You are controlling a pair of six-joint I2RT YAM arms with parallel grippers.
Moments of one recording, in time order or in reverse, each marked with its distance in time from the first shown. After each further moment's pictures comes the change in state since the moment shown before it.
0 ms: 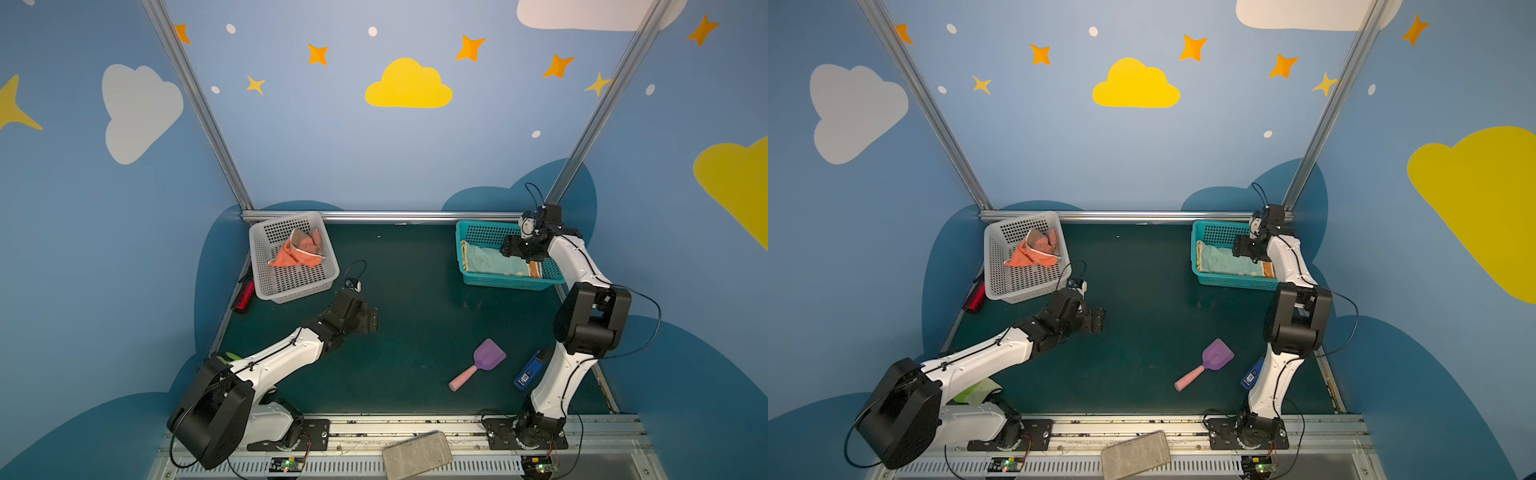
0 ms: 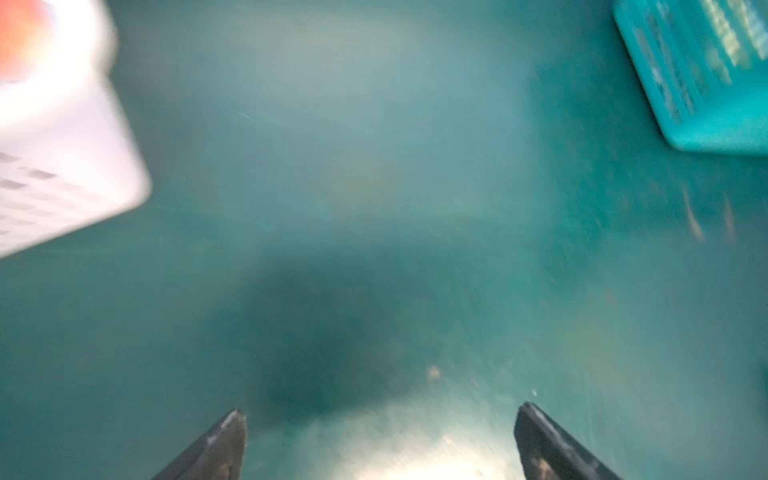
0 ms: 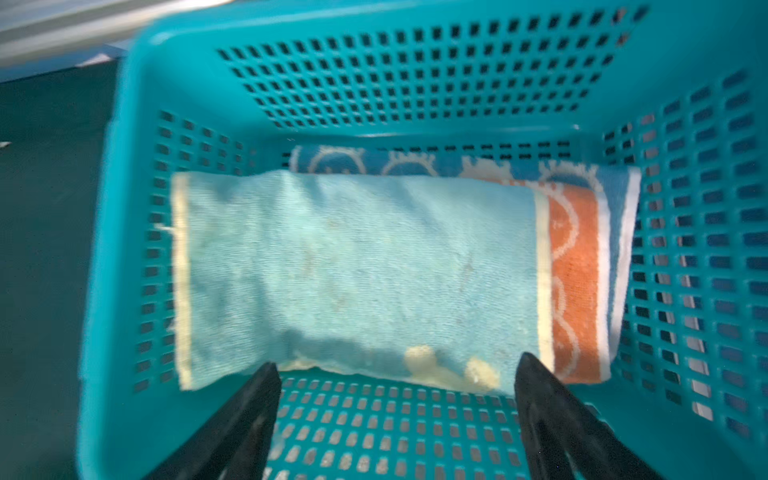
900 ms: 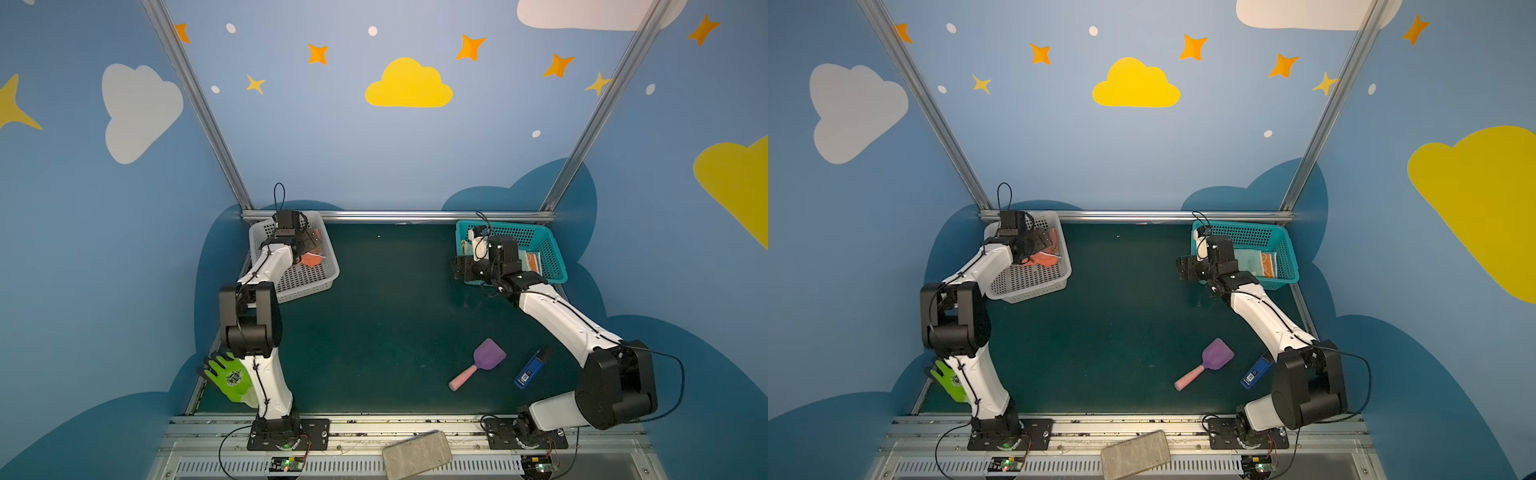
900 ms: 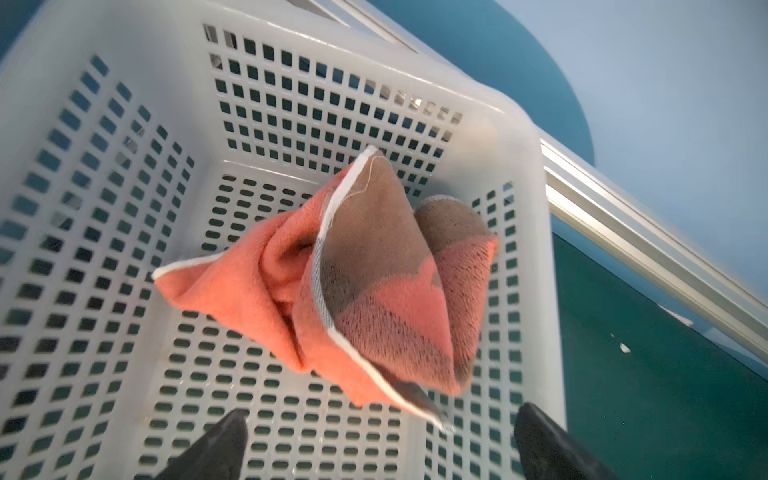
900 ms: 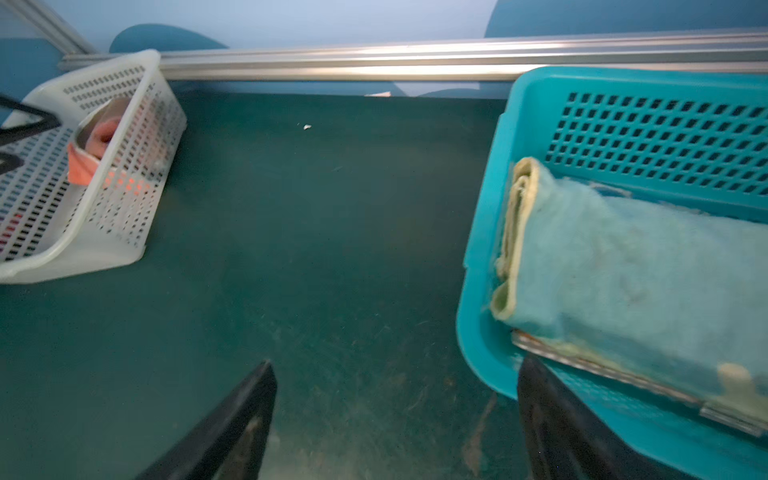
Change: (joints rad) left arm 0.616 0.725 0.925 -0.236 0.088 -0.072; right arm 0.415 -0.465 -0.632 0.500 0.040 0.161
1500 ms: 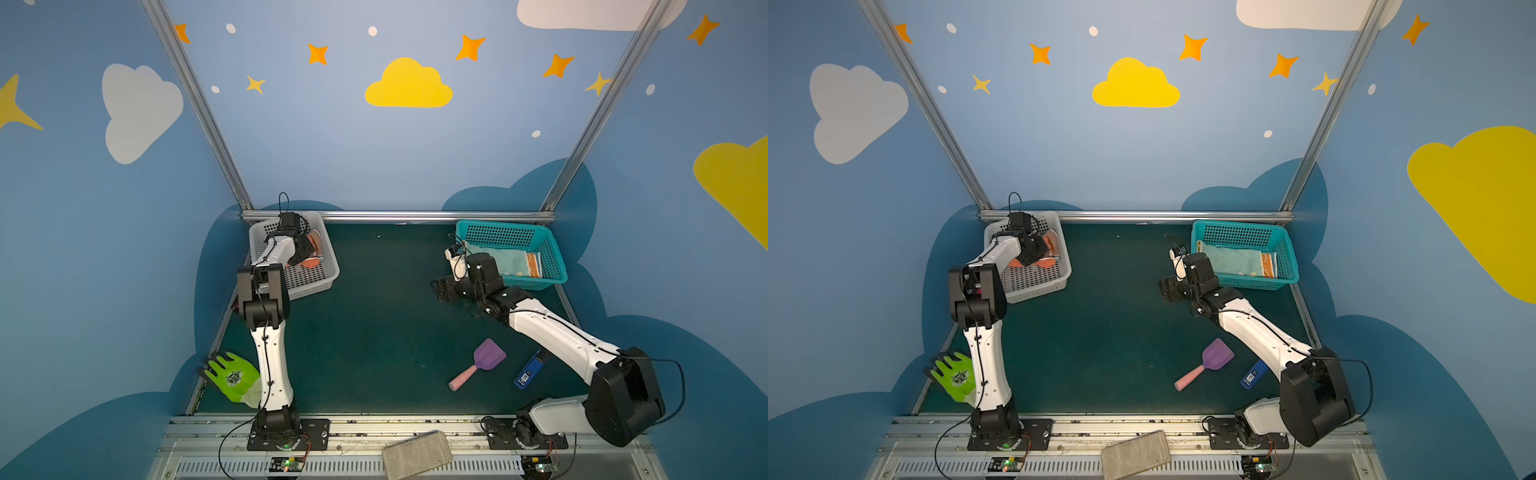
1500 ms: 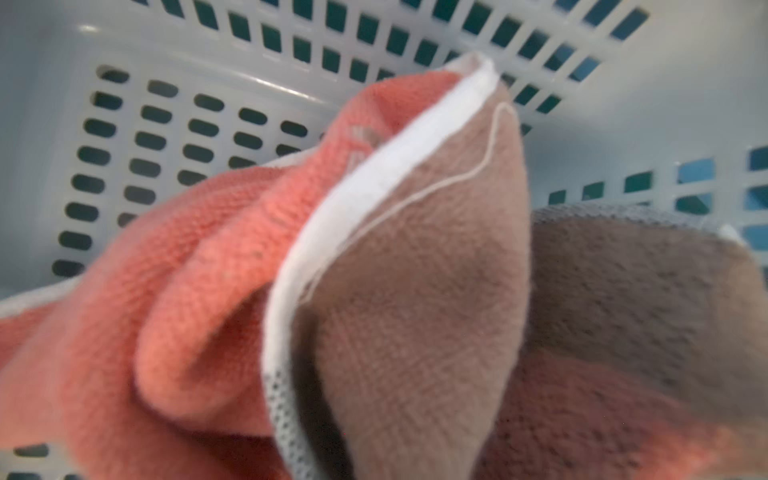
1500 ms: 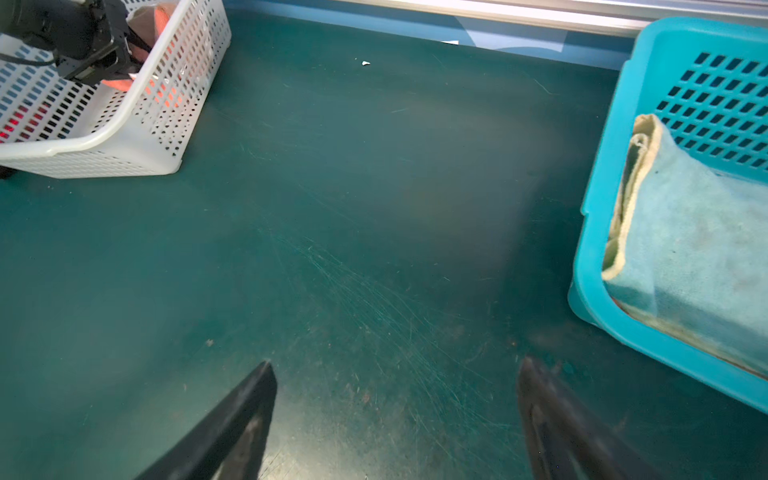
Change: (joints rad) left arm 0.043 0.318 0.296 -0.172 0.101 -0.002; right arm 0.175 -0.055 -0.091 -0.002 0.085 -0.030
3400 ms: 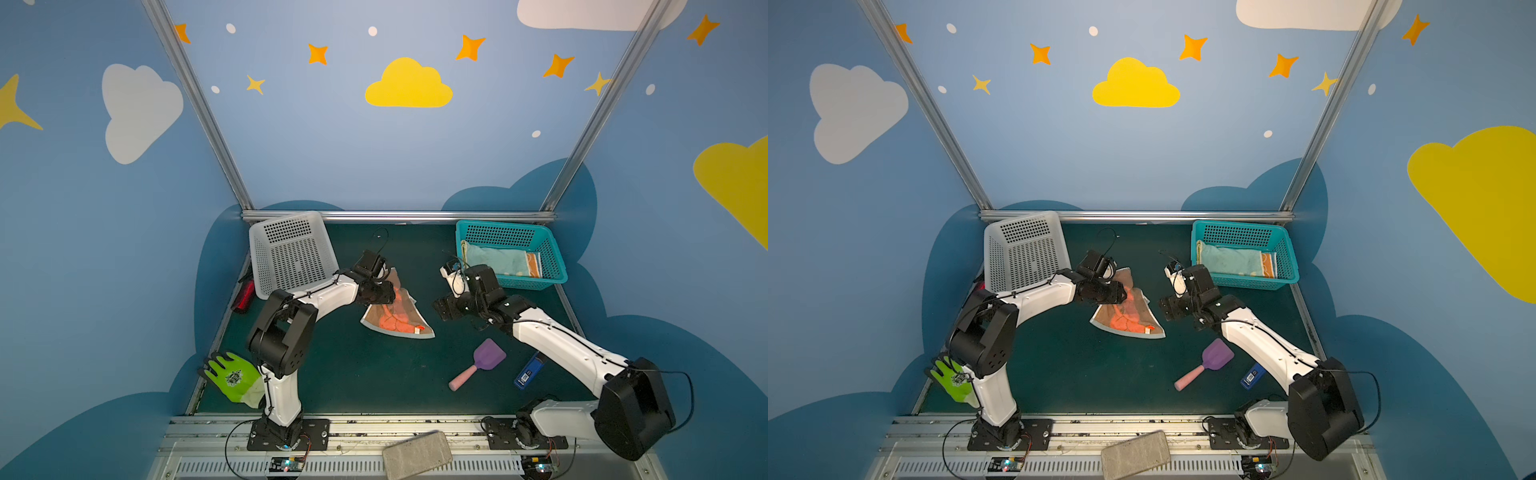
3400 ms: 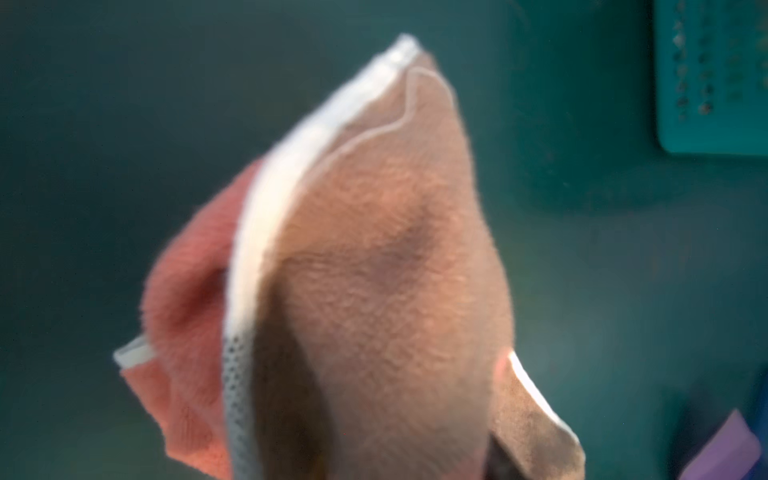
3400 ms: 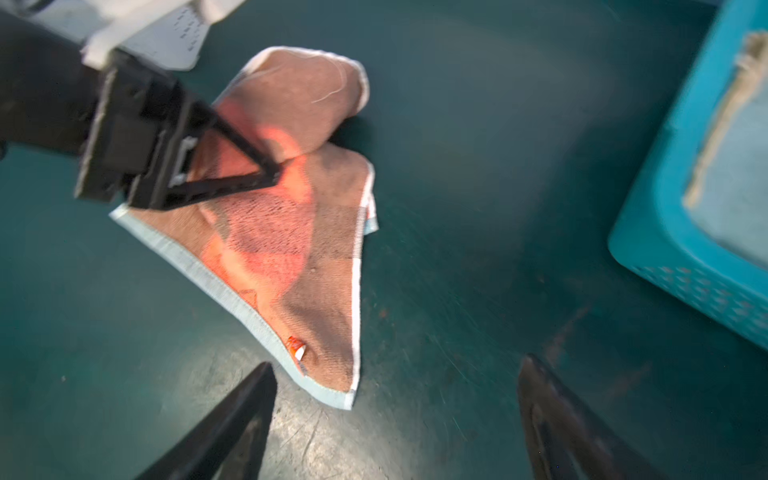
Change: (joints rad) left arm -0.604 -0.464 -0.672 0.193 0.140 0.069; right arm 0.058 -0.071 -0.101 -0.088 -0.077 -0.125
